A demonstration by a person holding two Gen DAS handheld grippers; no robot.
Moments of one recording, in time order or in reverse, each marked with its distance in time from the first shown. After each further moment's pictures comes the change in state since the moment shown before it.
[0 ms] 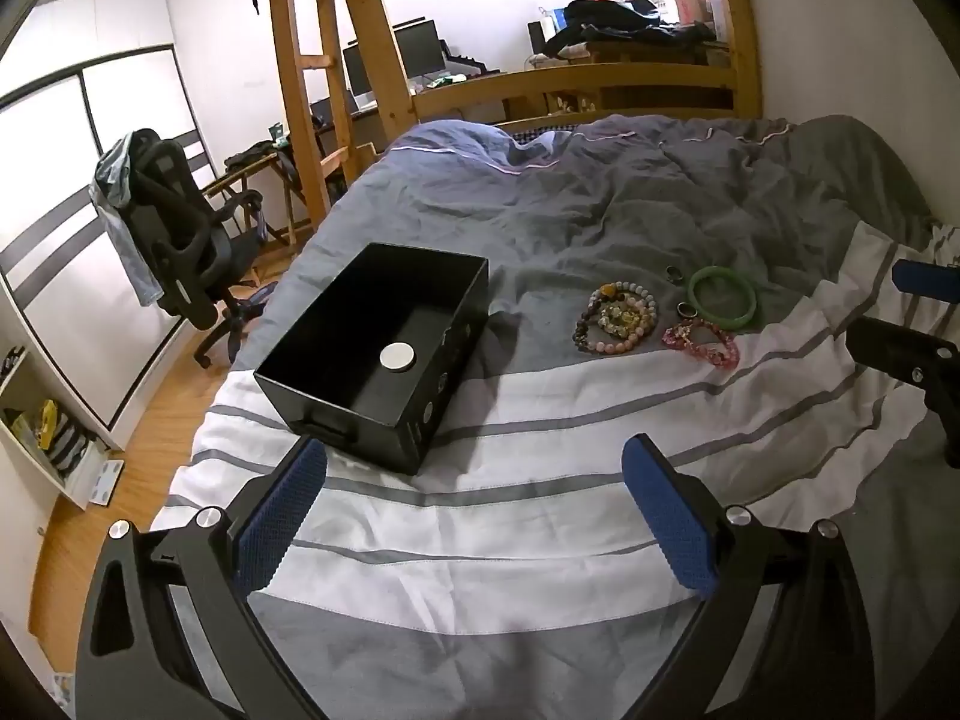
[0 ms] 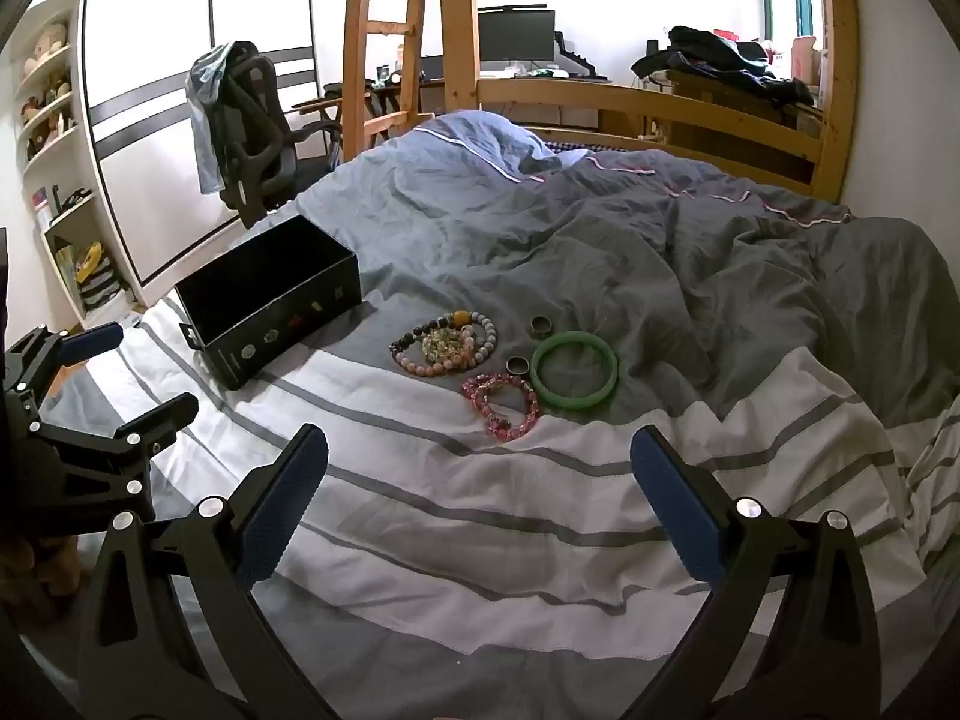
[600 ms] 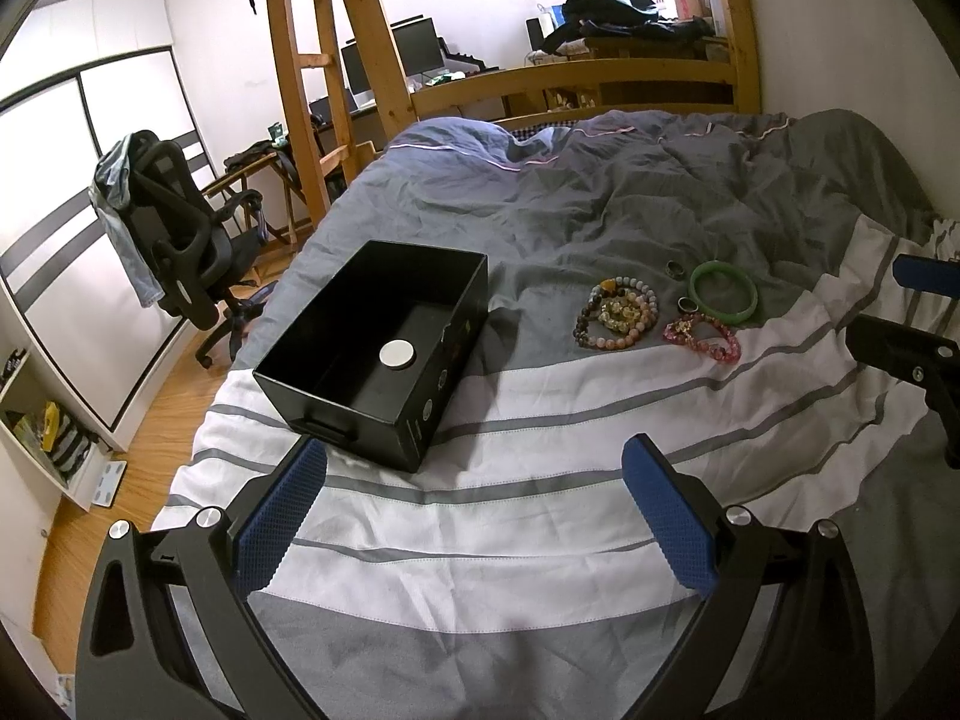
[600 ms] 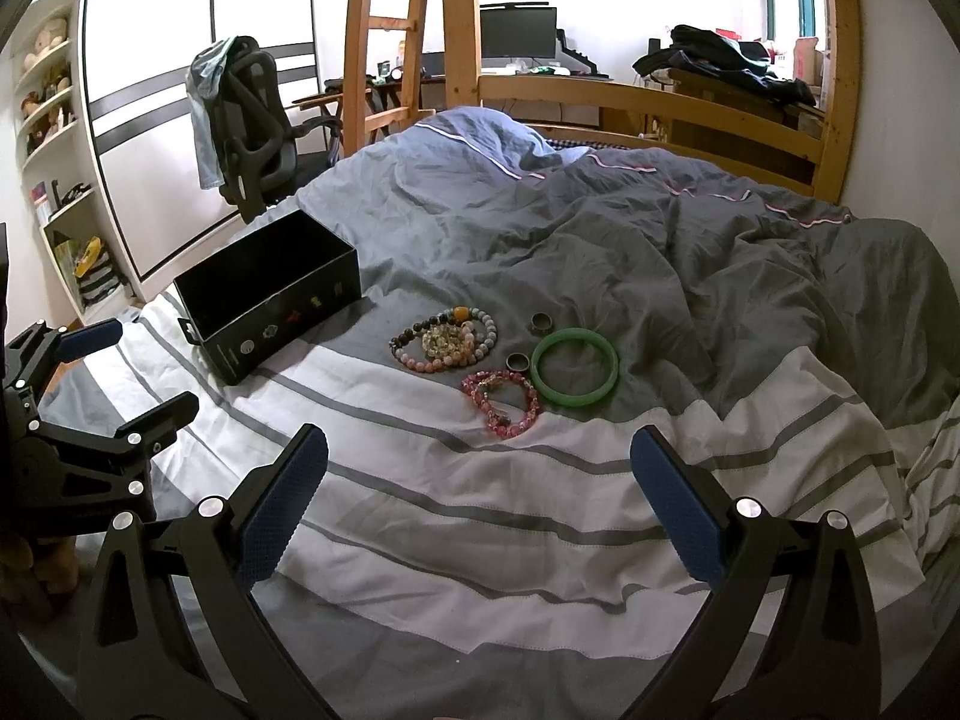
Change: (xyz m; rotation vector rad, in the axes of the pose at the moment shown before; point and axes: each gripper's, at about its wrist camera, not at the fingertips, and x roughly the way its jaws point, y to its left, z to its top) left arm 0.000 -0.001 -0.001 0.005 0.003 0.003; right arm 0.001 0.002 -0.001 -0.003 0.005 -0.003
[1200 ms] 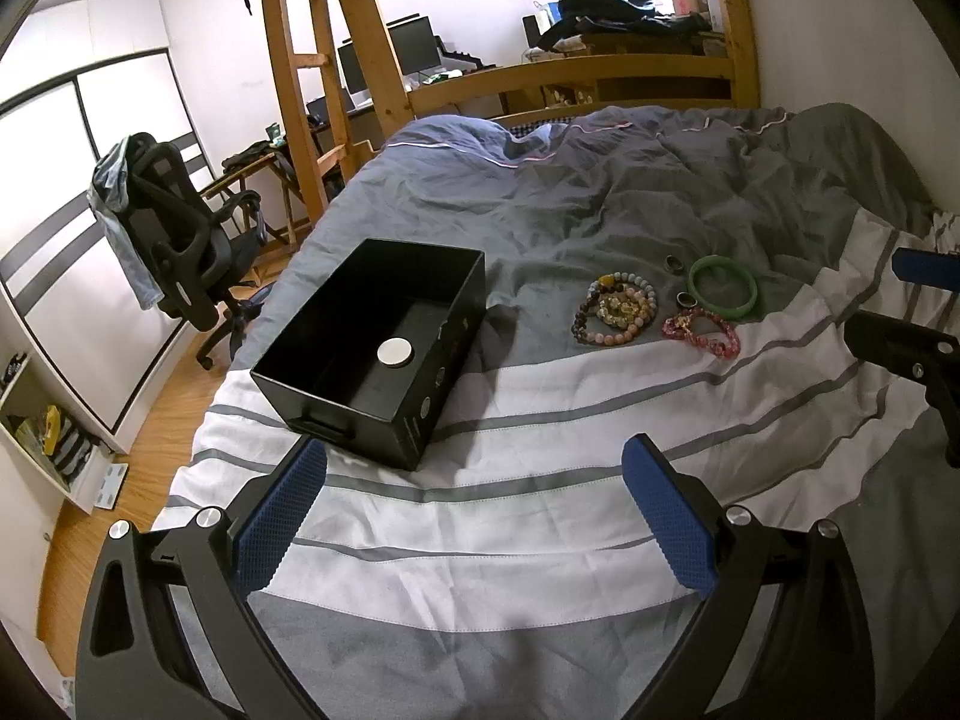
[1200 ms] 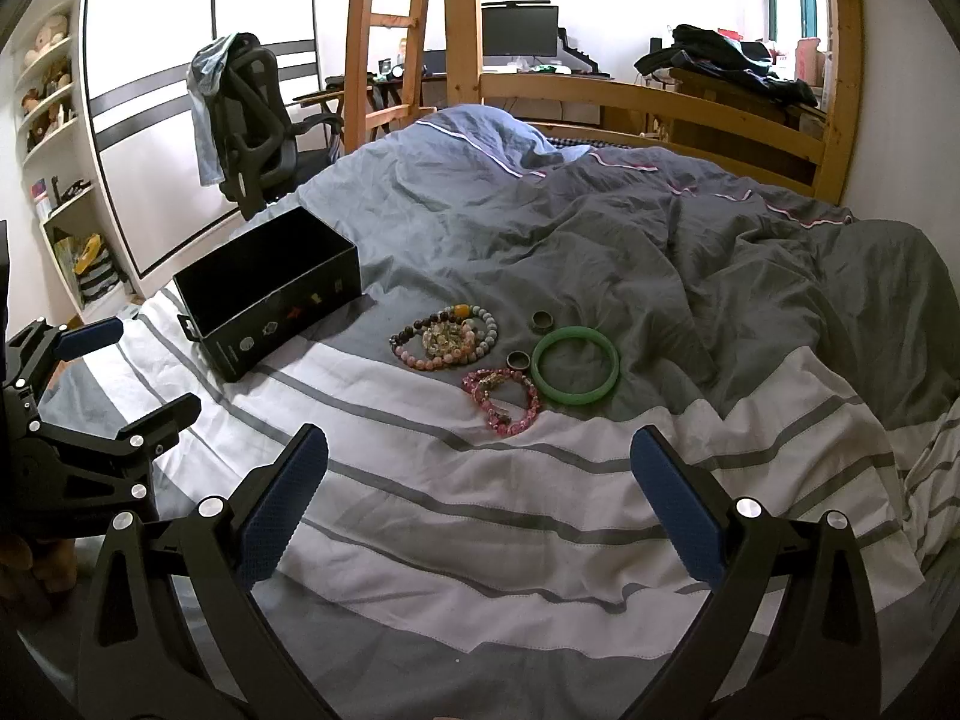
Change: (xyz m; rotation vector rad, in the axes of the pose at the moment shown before) left arm 0.000 0.000 0.000 0.003 0.003 0.002; right arm 0.002 0.001 -0.001 -0.003 0.003 -0.002
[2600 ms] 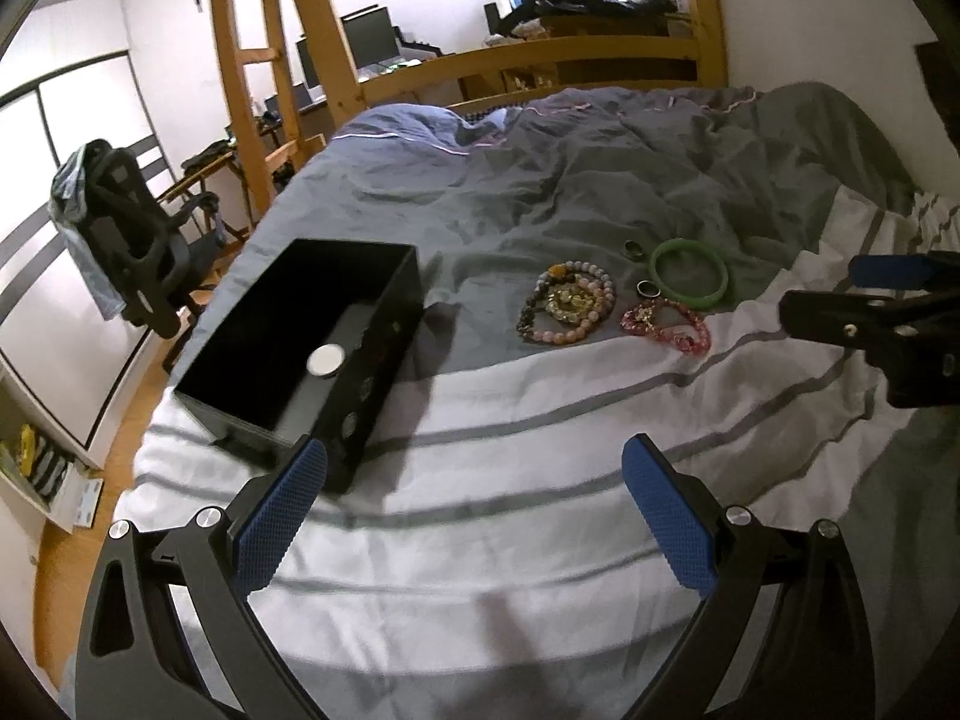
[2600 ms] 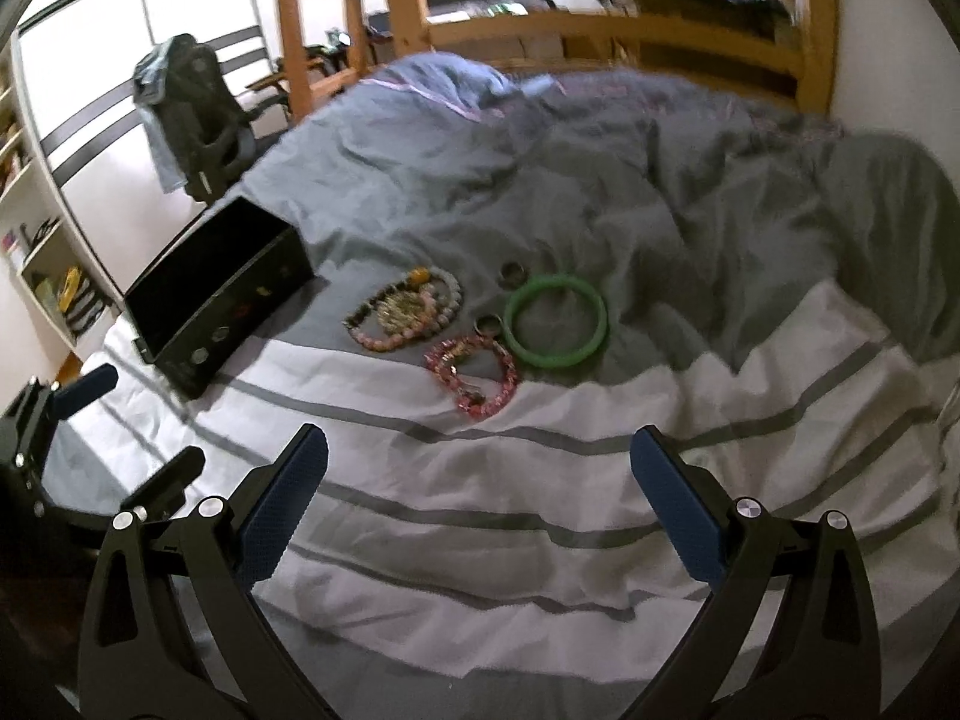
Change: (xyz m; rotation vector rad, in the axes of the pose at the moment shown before) left arm 0.032 -0.029 0.008 0.057 0.024 -0.070; right arm 0.052 -0.034 0.007 0.176 0.151 -0.004
